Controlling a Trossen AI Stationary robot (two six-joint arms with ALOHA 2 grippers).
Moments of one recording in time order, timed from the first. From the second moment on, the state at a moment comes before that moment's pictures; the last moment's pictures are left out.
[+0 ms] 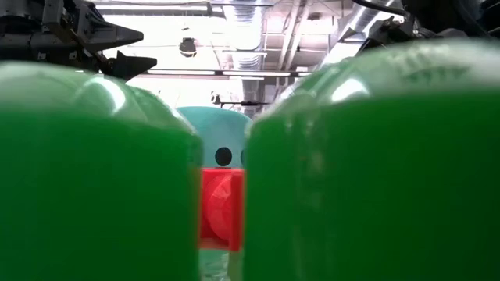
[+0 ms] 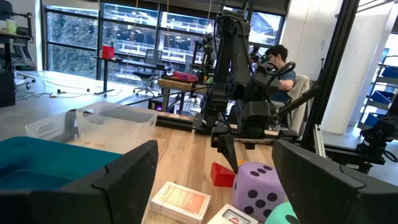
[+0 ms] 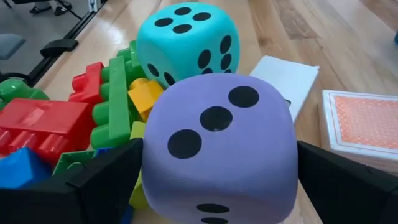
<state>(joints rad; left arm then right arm) 0.02 0.53 0.01 0.65 -0.09 -0.15 0.36 1.58 0.43 0.65 0.21 0.26</state>
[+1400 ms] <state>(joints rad) 0.02 0.53 0.01 0.65 -0.09 -0.15 0.34 1.58 0.68 0.17 0.45 0.29</state>
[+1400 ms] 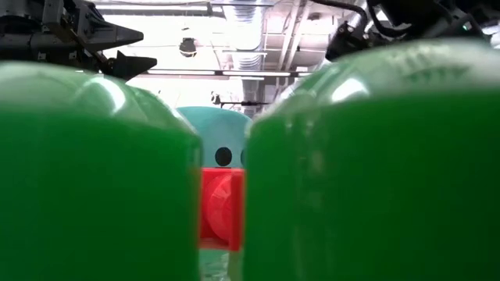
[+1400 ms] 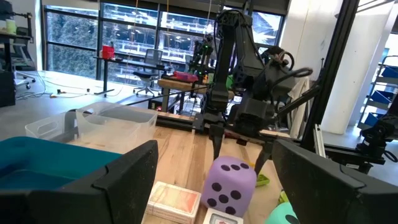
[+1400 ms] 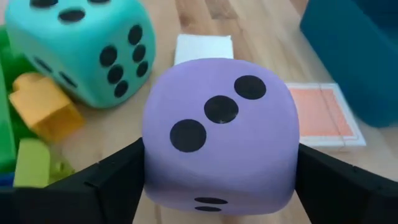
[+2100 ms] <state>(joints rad) 0.02 0.53 0.01 0.65 -0.09 -0.19 0.08 1.58 1.16 -0.13 0.78 0.03</state>
